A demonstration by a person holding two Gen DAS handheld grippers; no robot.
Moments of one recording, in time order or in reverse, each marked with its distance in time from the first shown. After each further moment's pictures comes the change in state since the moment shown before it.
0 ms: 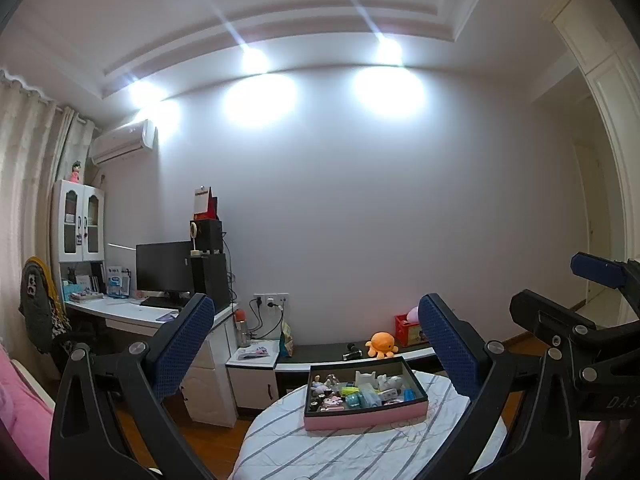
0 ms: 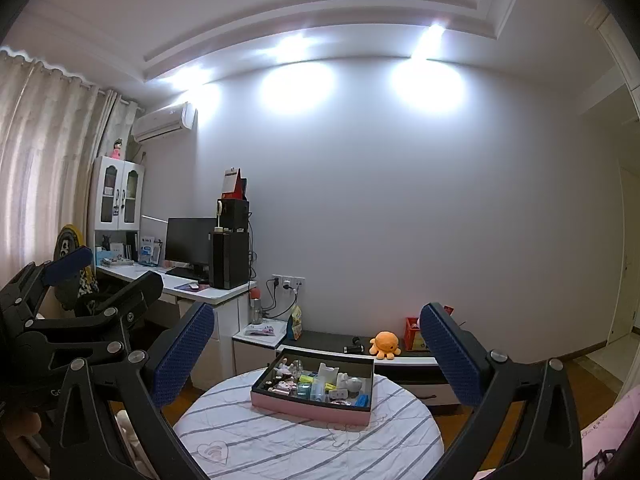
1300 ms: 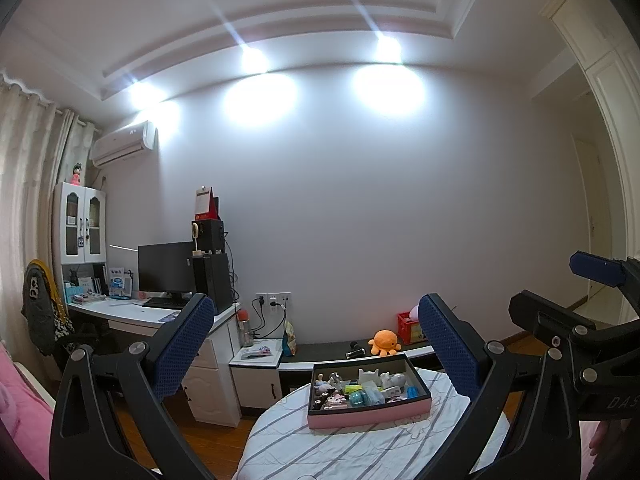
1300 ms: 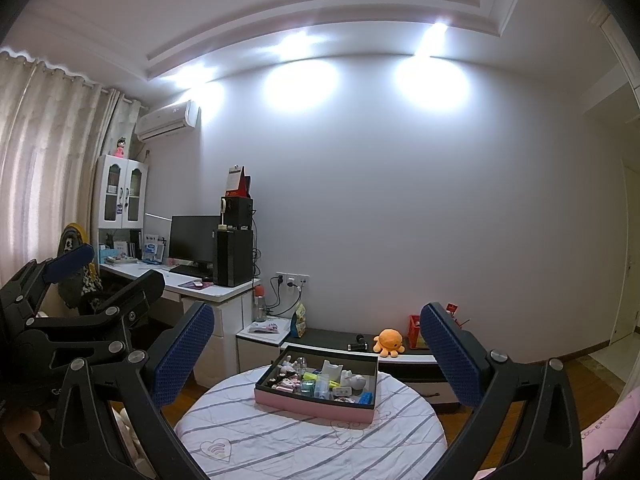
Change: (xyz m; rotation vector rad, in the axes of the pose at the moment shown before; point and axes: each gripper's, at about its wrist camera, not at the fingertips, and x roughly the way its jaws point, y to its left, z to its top) left arm -0.003 0.001 0.000 0.009 0.005 0.008; right arm 0.001 -0.006 0.002 0.000 0.008 0.017
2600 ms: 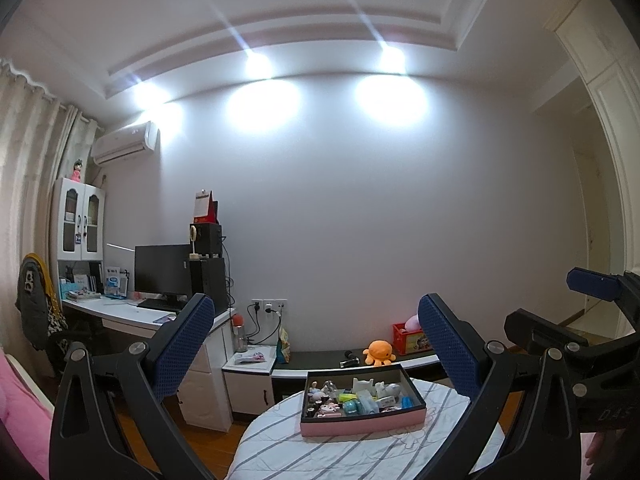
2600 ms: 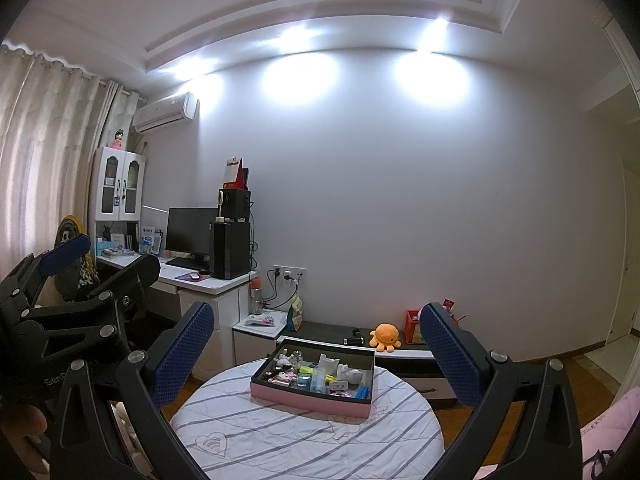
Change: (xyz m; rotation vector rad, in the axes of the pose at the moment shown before) left arm 0.001 0.012 -0.001 -0.032 -0.032 -0.015; right arm 0.005 0.010 0.001 -0.015 0.027 -0.014
